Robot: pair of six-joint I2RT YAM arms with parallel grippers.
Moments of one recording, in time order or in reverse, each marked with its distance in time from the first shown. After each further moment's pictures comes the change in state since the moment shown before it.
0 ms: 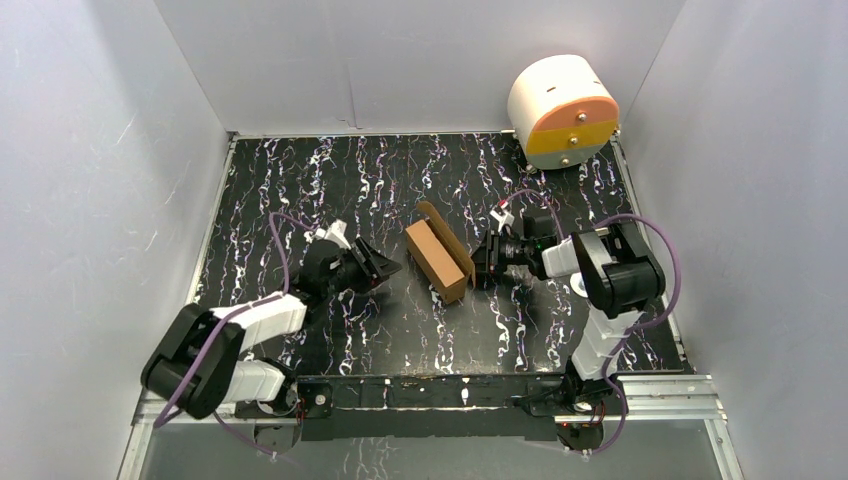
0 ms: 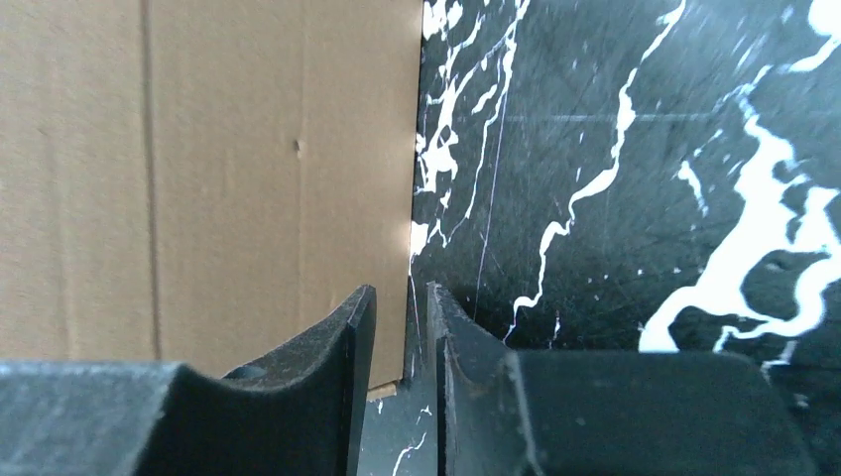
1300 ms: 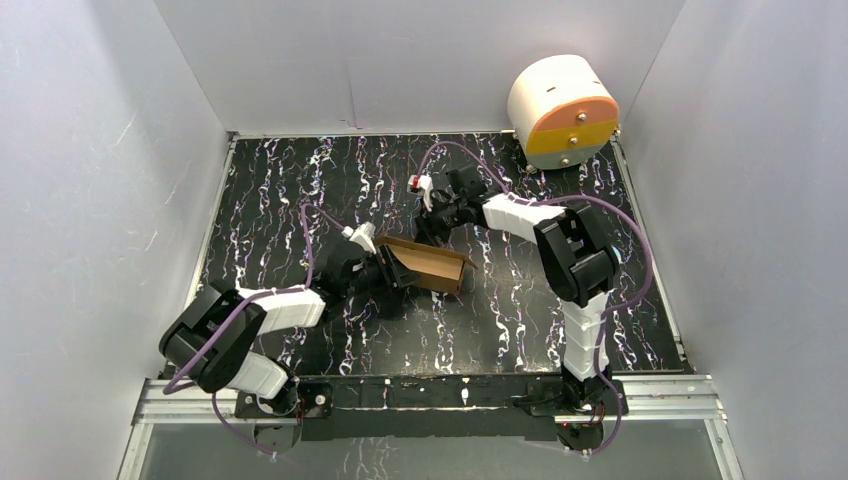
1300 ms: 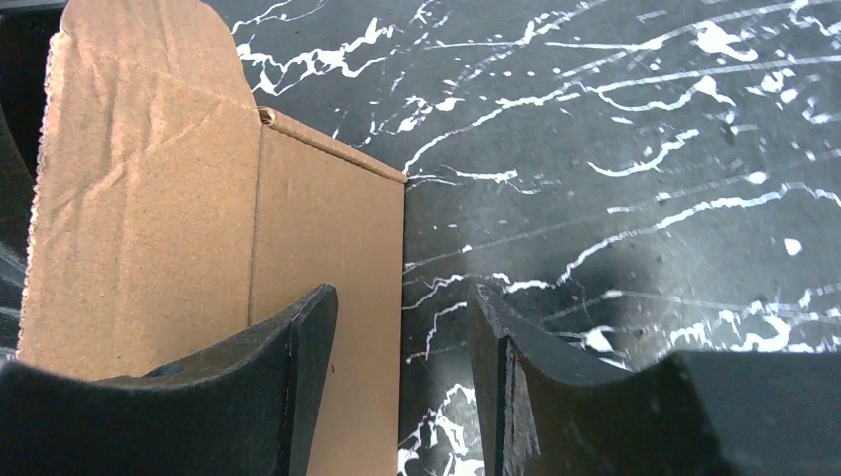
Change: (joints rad) left arm -0.138 0.199 0.094 0.068 -0.029 0.100; right arm 0.298 0.151 0.705 -0.710 0.114 -0.766
